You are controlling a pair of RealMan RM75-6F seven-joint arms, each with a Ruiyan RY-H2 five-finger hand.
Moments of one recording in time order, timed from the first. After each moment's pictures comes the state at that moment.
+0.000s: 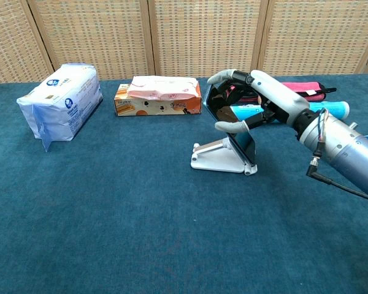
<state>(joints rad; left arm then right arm) -0.21 -1.02 -0.09 -1.75 1.20 1.27 0.18 0.82 -2.12 0.08 -0.28 -1.57 1.31 0.95</state>
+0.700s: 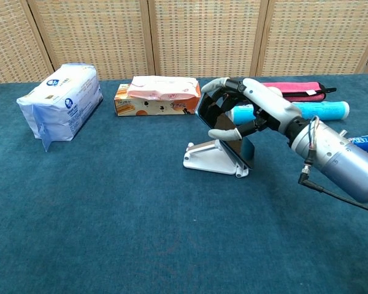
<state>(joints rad) -0.20 -1.01 -0.08 -1.74 1.21 1.27 0.16 0.82 -2.15 0.08 -0.27 -1.56 1.29 0.91</state>
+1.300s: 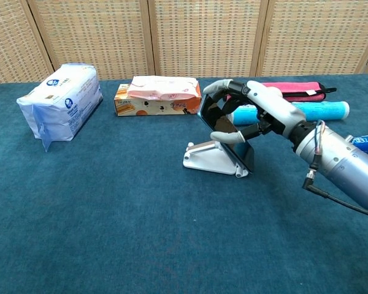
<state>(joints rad) -0.20 -1.02 -0.08 -1.75 1.21 1.28 0.17 0.80 -2.15 0.07 -0.29 -1.56 1.32 0.94</state>
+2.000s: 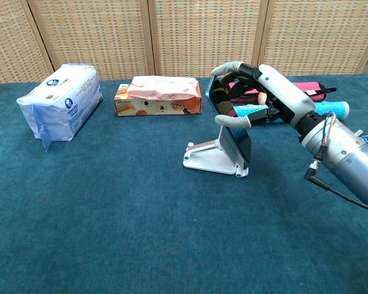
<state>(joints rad) -0.20 -1.02 -0.08 -1.75 1.23 1.28 0.16 0.79 -2.12 0.12 -0.36 -1.53 1.39 0.94</state>
